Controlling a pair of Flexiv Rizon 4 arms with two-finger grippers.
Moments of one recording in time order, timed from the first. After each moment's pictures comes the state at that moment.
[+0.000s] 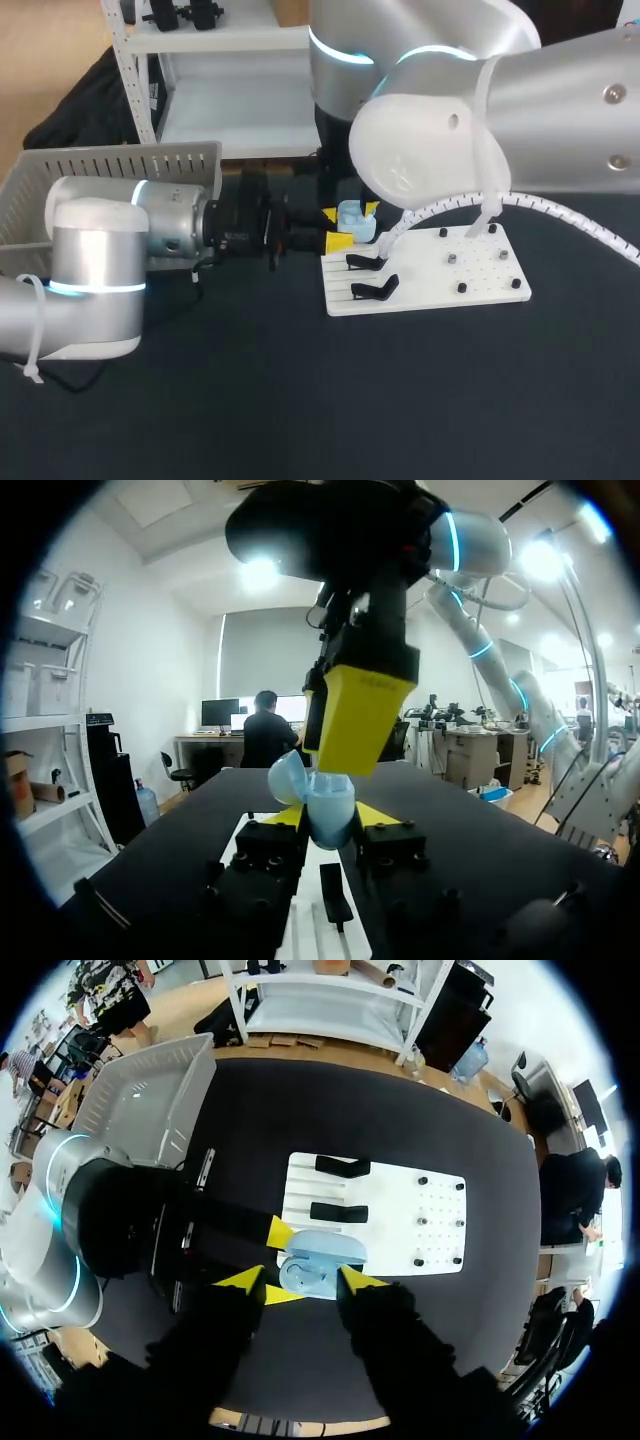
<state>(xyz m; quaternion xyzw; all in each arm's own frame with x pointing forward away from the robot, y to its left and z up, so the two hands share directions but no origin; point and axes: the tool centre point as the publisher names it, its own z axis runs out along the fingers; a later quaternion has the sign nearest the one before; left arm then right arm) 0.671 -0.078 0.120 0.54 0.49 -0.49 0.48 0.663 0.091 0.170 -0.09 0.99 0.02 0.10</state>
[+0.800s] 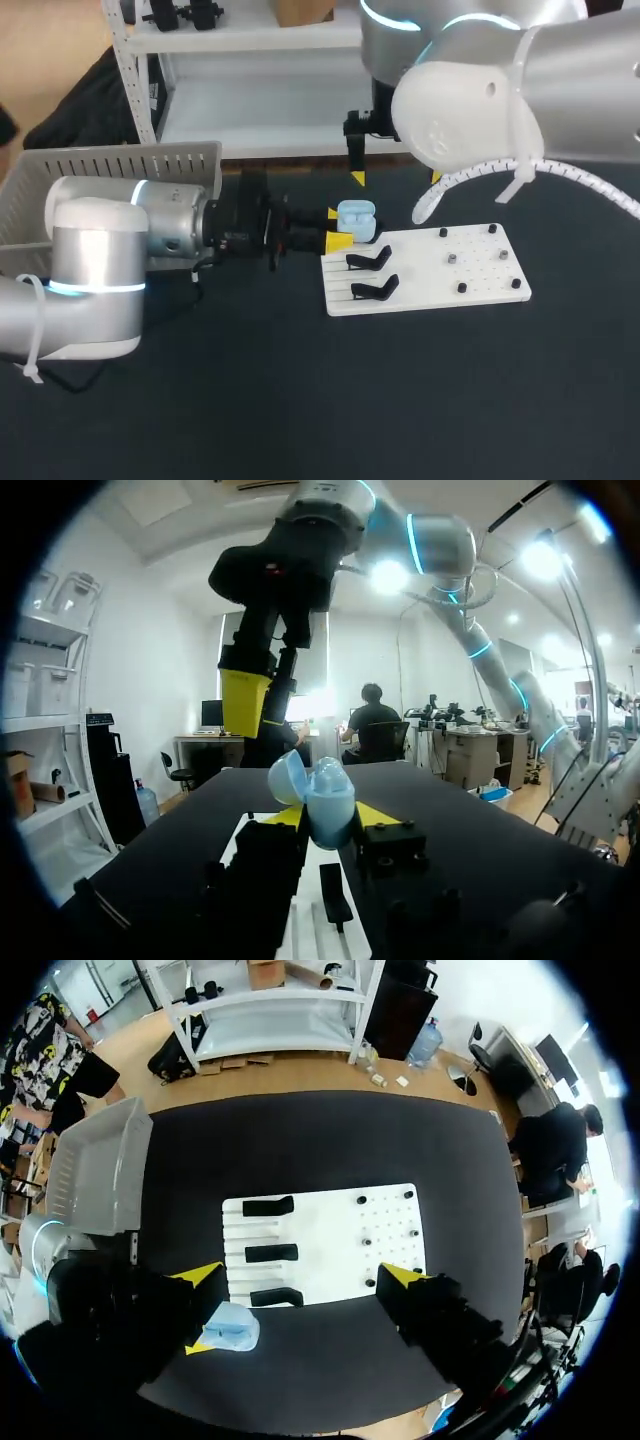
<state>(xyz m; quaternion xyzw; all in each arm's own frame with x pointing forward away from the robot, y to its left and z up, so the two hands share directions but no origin) 0.671 -0.078 0.120 0.54 0.49 -0.49 0.48 0.714 0.023 0.179 0.01 0.99 -0.01 0.12</state>
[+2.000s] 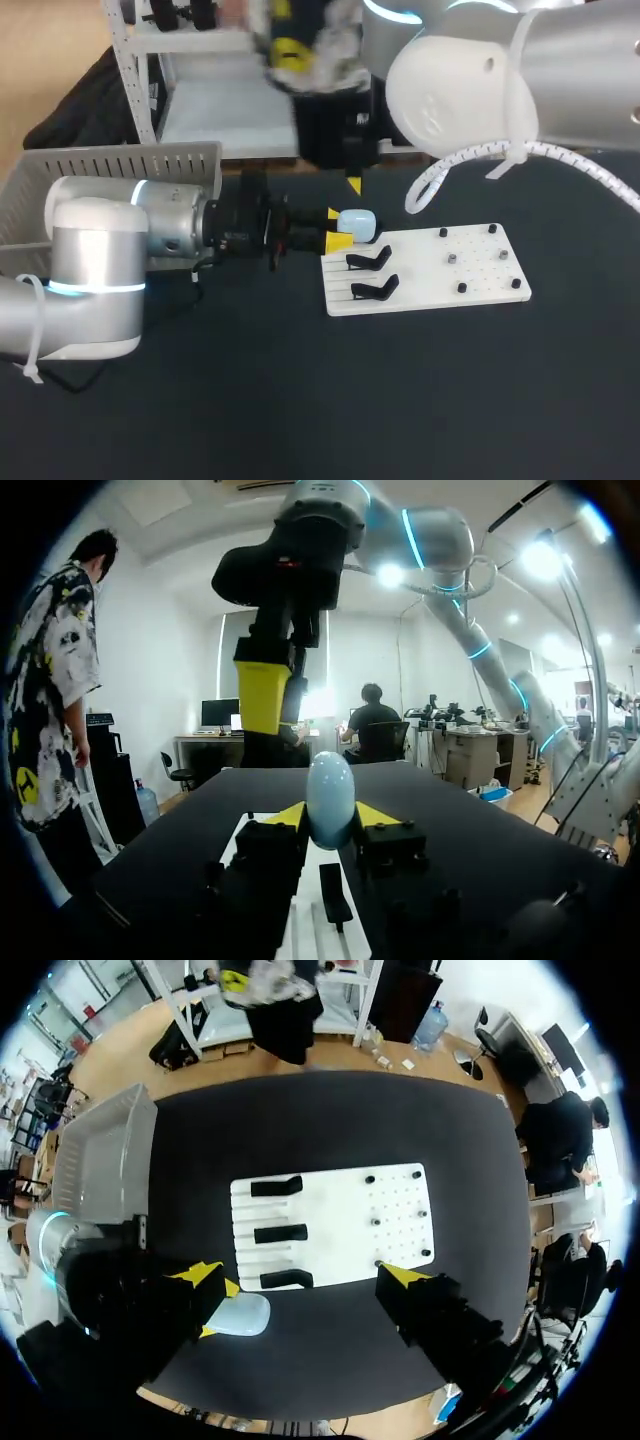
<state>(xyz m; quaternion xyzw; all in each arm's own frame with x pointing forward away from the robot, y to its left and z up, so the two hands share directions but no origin) 0.670 -0.078 0.120 0.54 0.49 -0.49 0.48 0.701 0.030 0.186 0.02 1.00 0.01 0.09</state>
